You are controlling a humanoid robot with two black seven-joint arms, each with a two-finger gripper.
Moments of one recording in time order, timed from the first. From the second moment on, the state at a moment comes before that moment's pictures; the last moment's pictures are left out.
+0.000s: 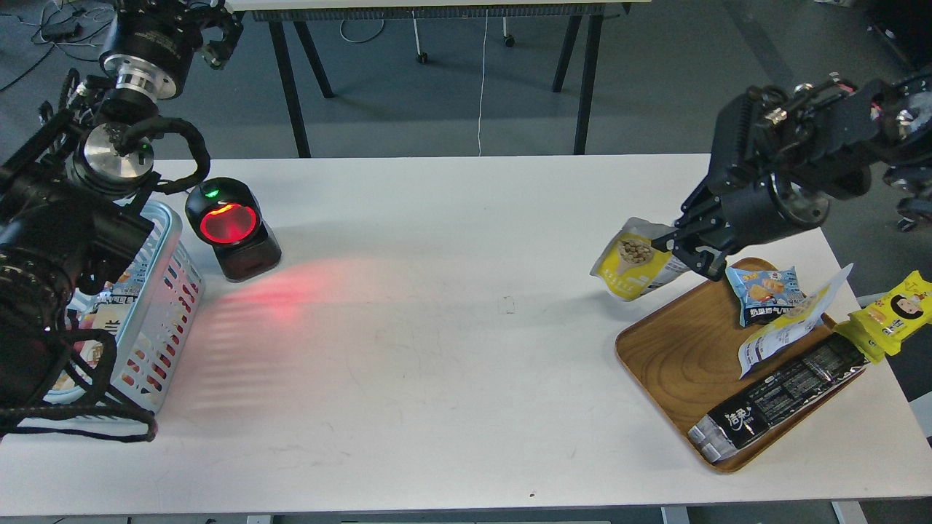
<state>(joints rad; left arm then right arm) -1.07 0.27 -0.80 -0.33 -0.26 -0.49 -0.22 1.94 -0.64 -0.80 1.44 -1.73 0.18 0.49</state>
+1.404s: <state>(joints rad) -1.07 0.30 -0.80 -0.33 -0.26 -0.49 -0.22 1.80 0.00 -0.75 1.05 -1.57 0.09 0.49</state>
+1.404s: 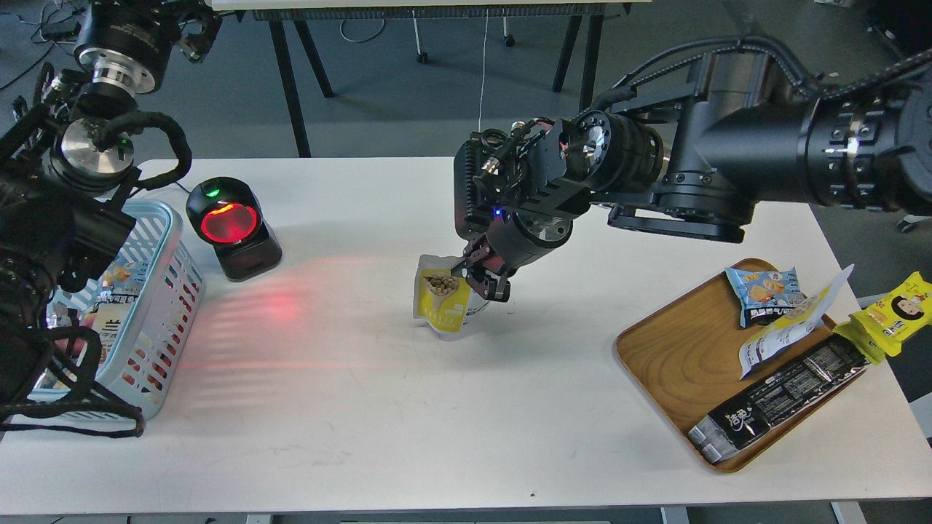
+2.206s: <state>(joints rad) -1.17 0.38 -0.59 -0.35 -0.12 -0.49 -0.15 1.73 -0.56 -0.29 1.18 -1.13 0.11 0.49</state>
